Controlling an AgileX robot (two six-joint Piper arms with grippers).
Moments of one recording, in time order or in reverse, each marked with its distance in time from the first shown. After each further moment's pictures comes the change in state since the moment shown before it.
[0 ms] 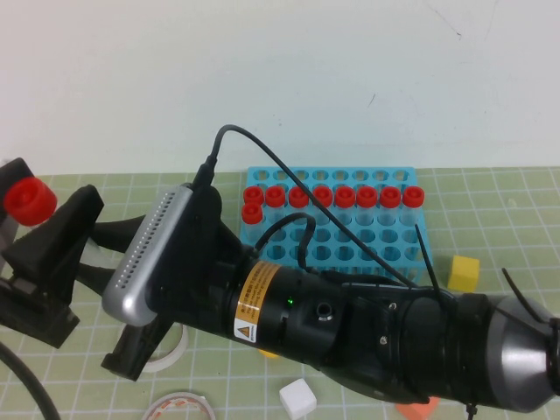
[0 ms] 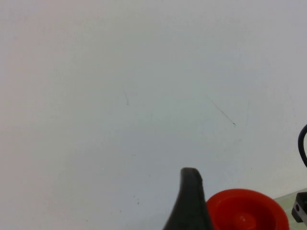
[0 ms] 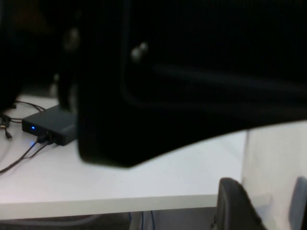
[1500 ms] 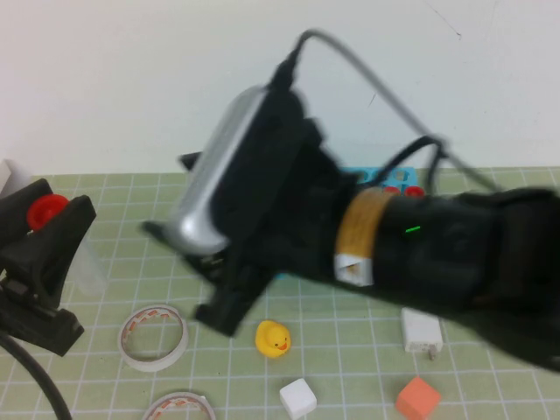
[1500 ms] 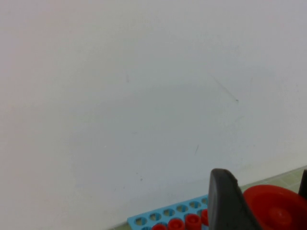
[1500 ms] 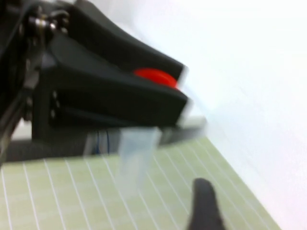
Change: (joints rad) right arm 0.000 -0.334 0.008 0.040 0.580 -0.076; left arm 0.000 0.000 0.000 0.120 0.035 -0.085
